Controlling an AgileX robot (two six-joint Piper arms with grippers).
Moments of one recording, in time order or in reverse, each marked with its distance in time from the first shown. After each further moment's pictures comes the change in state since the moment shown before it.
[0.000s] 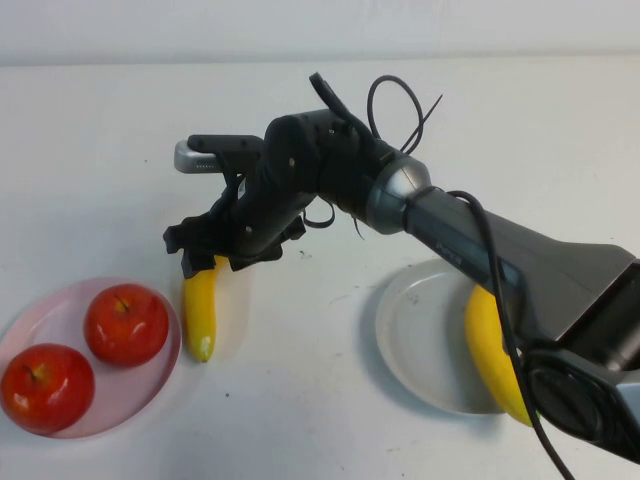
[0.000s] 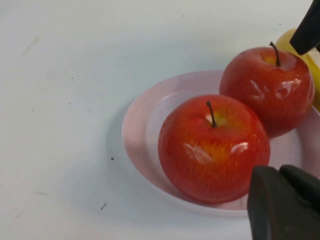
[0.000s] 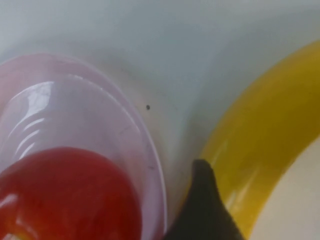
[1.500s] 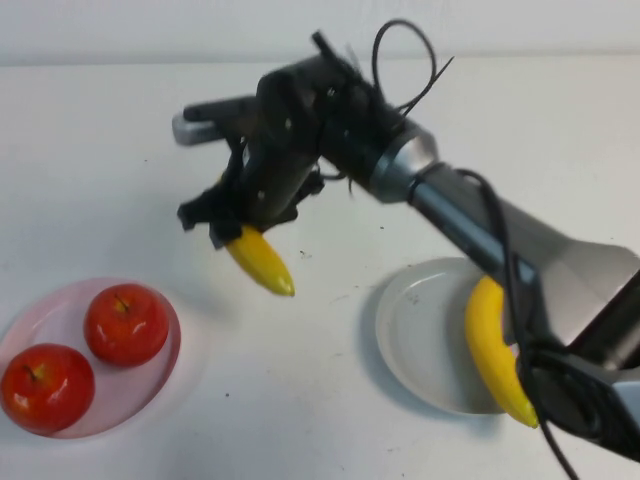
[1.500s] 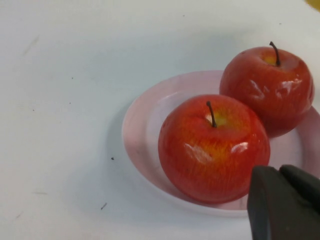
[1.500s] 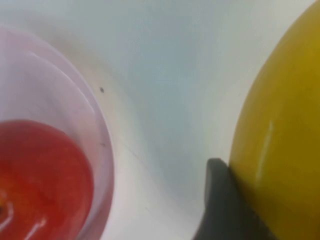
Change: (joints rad) right arm 0.001 0.028 -0.227 -0.188 0.249 0.002; left arm 0.000 0.000 0.000 0.000 0.000 0.000
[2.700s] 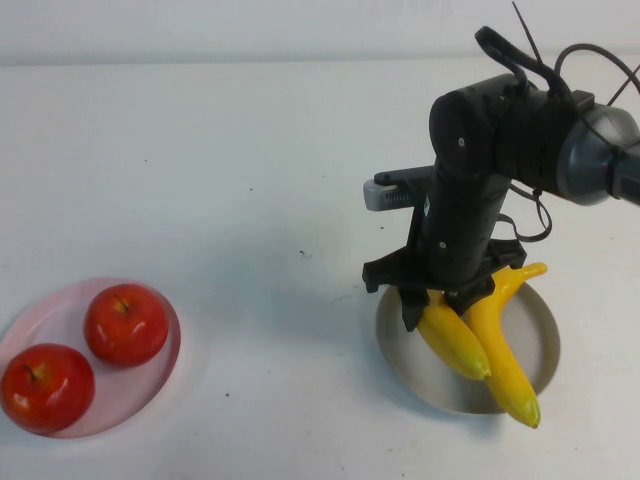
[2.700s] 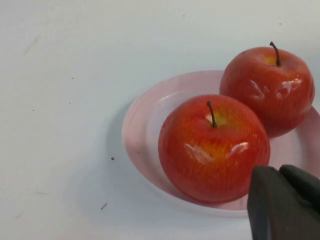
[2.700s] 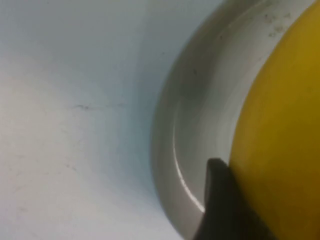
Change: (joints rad) right arm -0.174 -0.501 0.942 -0.063 -0.009 0.106; left arm 0.000 0.000 0.000 0.000 0.000 0.000
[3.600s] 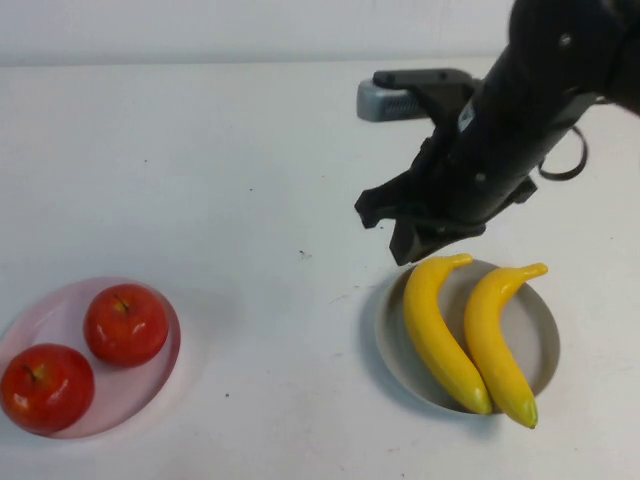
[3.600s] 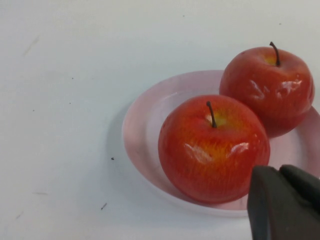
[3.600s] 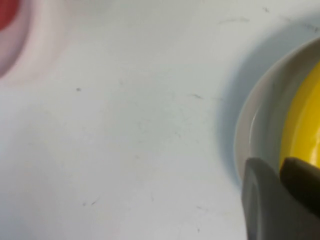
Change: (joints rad) right arm -0.002 -0.231 -0.021 0.159 -0.002 -0.187; left arm 0.000 0.000 0.000 0.000 0.000 0.000
